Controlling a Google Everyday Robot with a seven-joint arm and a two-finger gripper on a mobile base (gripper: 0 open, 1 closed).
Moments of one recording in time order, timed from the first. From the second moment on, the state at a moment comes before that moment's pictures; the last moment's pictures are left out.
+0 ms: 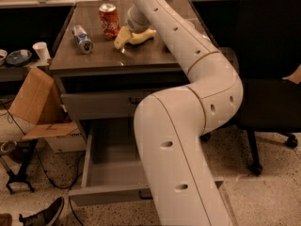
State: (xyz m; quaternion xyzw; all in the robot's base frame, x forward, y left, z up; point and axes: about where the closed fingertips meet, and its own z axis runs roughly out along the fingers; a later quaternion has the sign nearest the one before) arm 0.900 0.054 0.837 -0.36 0.87 0.03 0.34
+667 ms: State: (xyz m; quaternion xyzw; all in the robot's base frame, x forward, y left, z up) arm 0.897 0.056 0.841 -0.37 0.87 0.04 0.33
